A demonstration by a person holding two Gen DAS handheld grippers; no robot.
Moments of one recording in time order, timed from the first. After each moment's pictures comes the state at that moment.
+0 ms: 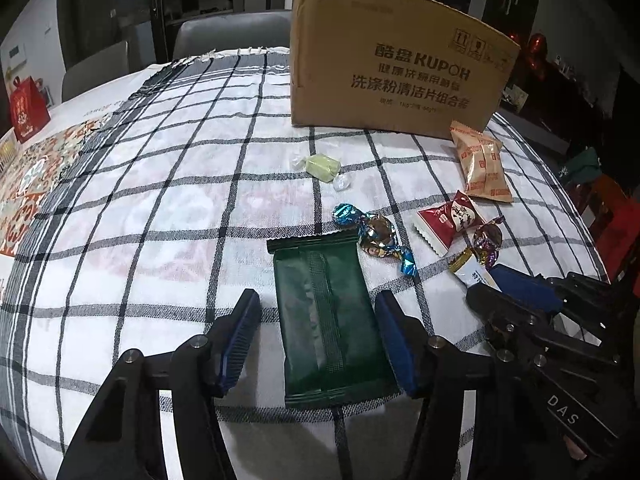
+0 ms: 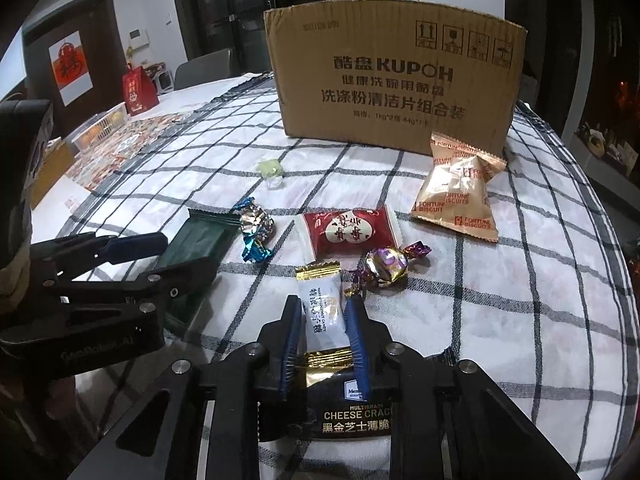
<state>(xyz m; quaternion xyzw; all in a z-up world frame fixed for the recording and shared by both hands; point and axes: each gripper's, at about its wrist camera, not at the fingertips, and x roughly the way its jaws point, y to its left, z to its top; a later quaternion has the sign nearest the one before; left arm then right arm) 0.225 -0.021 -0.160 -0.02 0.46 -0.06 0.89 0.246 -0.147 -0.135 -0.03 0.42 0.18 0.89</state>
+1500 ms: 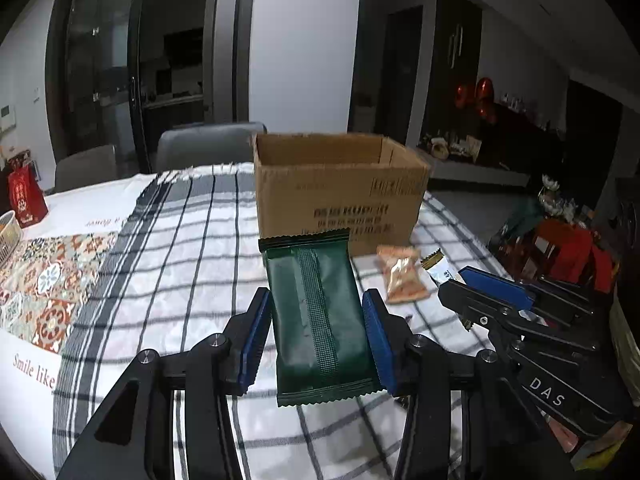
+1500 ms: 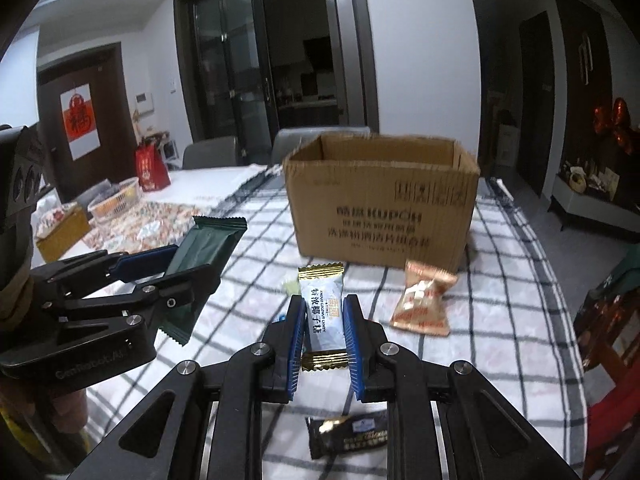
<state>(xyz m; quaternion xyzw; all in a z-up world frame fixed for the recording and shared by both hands) 0.188 -0.025 -0.028 0.00 0.31 -0.13 0.94 0.209 -0.158 -0.020 0.01 0.29 0.17 0.94</state>
